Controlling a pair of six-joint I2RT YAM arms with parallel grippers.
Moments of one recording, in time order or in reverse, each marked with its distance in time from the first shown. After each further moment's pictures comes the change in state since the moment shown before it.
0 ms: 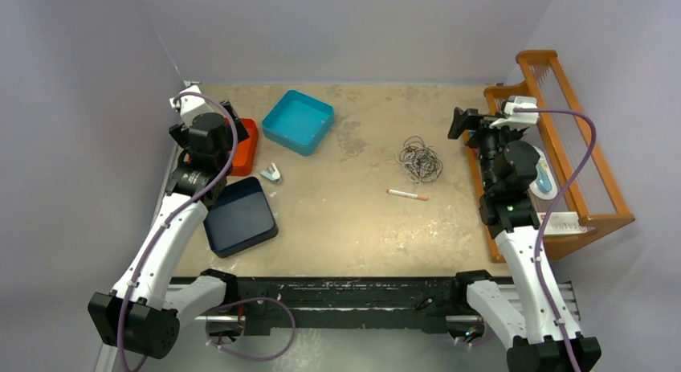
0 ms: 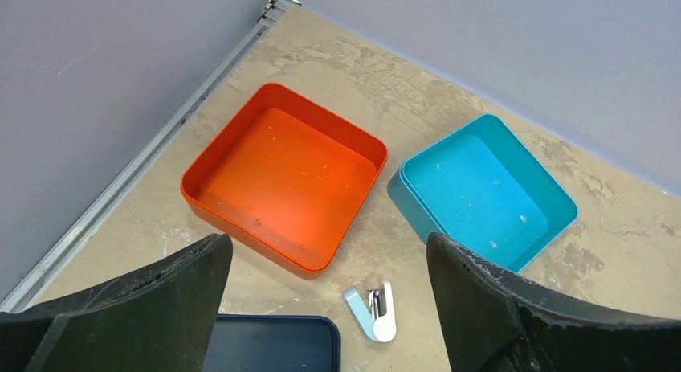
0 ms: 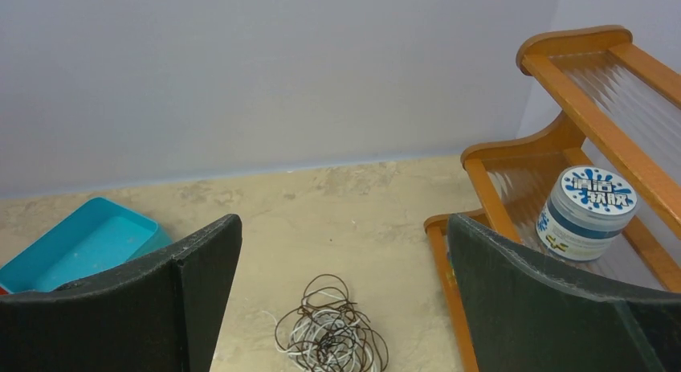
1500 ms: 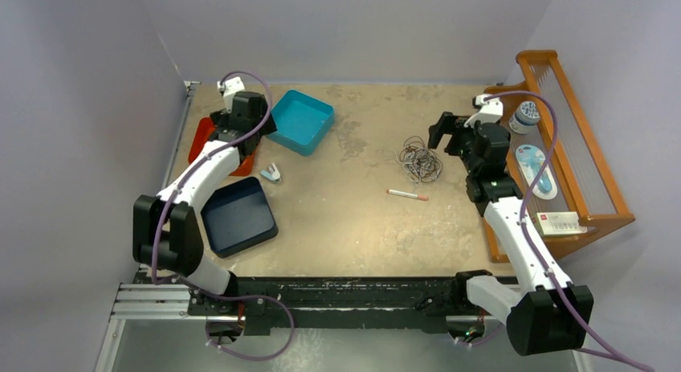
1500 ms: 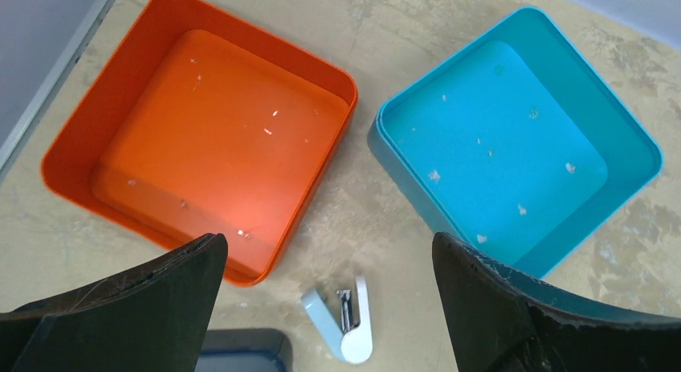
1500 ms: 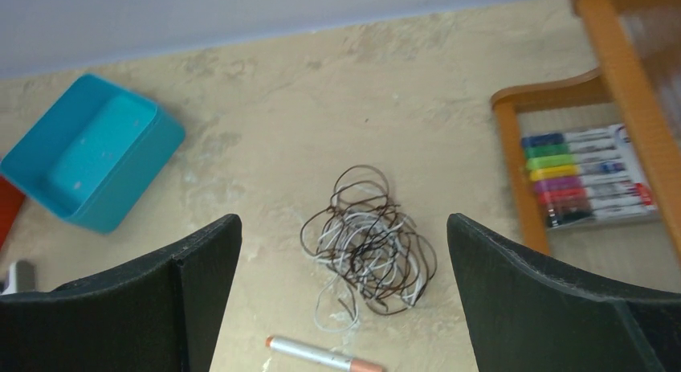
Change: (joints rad) left arm -0.006 0.469 0.172 -0.007 0.101 -0.055; right arm 0.002 0.209 0.000 -0.122 -0.077 0.124
